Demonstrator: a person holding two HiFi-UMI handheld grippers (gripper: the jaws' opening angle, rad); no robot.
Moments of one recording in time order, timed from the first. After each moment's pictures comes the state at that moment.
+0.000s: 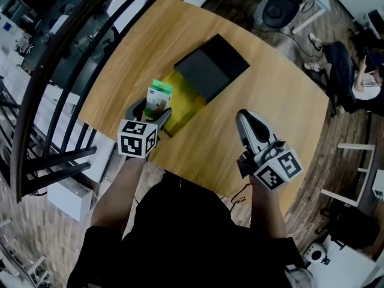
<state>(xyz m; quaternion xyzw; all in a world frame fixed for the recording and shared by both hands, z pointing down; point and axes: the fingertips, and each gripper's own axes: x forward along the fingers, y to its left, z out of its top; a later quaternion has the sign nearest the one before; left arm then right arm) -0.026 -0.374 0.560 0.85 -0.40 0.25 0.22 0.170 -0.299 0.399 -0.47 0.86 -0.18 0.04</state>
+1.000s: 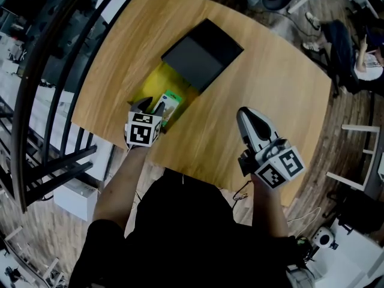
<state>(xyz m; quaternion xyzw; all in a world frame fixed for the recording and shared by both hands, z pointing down) -0.003 -0.378 0.653 0.83 -0.38 0.36 0.21 0.202 -0.287 0.437 -0.50 0.84 -0.22 0.04</state>
